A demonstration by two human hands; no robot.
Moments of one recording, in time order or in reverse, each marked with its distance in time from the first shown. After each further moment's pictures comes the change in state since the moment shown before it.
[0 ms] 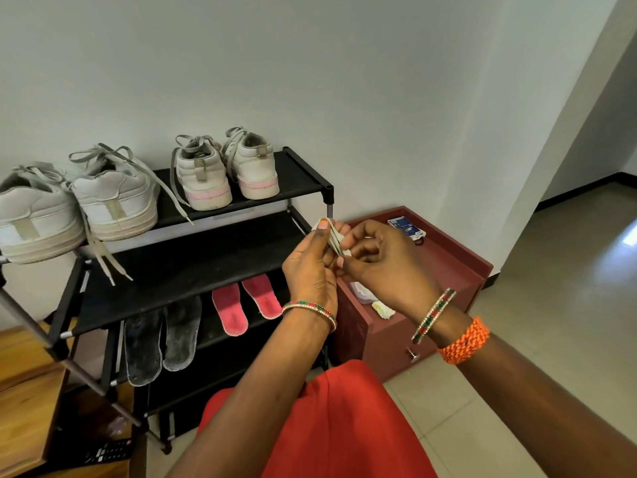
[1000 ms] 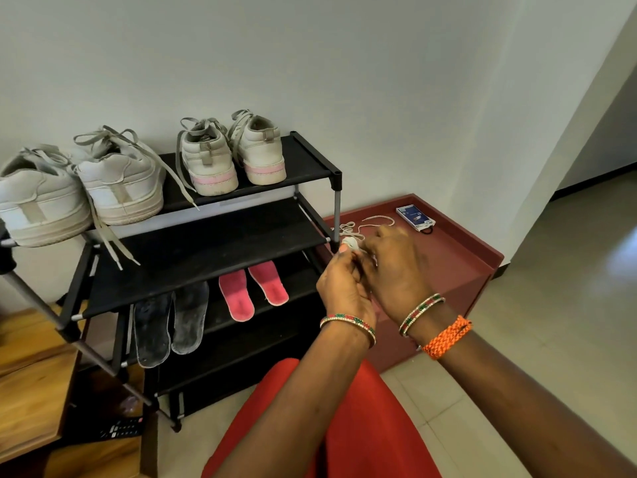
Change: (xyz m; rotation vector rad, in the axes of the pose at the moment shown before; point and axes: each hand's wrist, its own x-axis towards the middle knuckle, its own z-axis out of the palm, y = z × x) left_hand -0.008 -0.041 0.001 -0.245 0.240 -0.203; right_hand 0.005 0.032 0.015 -0.796 0.141 -0.223
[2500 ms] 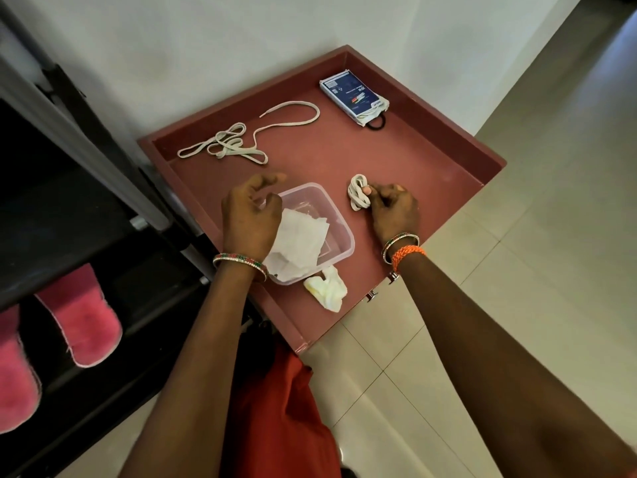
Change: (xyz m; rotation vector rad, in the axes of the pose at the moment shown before) left_hand 0.375 -0.138 -0.042 1.370 -0.322 0.395; right_hand 0.082 0.352 0.323 0.385 0.118 0.809
